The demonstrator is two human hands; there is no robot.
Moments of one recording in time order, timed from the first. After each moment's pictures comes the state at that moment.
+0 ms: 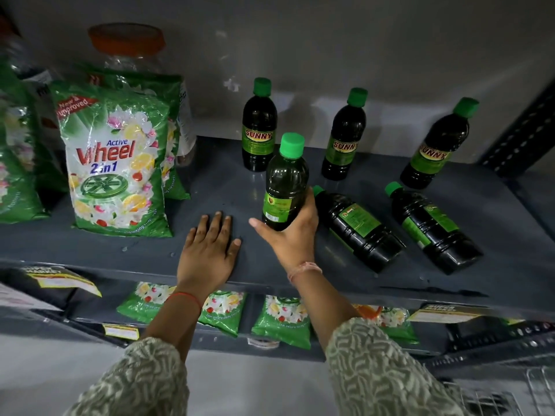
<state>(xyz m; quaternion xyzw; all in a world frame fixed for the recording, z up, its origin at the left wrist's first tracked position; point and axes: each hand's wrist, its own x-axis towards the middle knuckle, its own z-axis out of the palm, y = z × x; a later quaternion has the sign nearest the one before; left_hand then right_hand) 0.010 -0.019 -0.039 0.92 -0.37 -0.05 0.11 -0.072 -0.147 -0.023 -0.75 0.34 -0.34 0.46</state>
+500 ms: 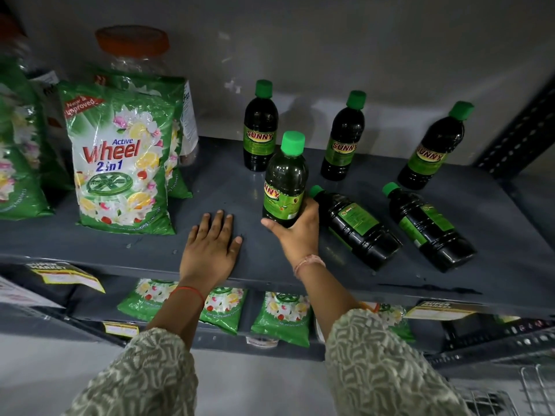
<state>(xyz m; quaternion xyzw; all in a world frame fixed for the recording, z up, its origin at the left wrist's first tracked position) 0.009 -0.019 -0.035 0.92 -0.37 -0.06 0.11 -0.074 -0.157 -0.025 -0.72 0.35 -0.31 0.50</state>
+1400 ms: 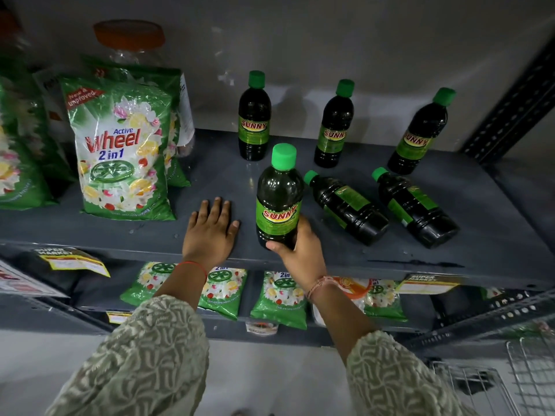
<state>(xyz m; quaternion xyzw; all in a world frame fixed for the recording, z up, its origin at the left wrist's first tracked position) 0.009 -0.019 -0.034 0.92 -0.38 -0.06 0.12 -0.138 -0.123 -0.021 -0.79 0.30 -0.24 0.48</state>
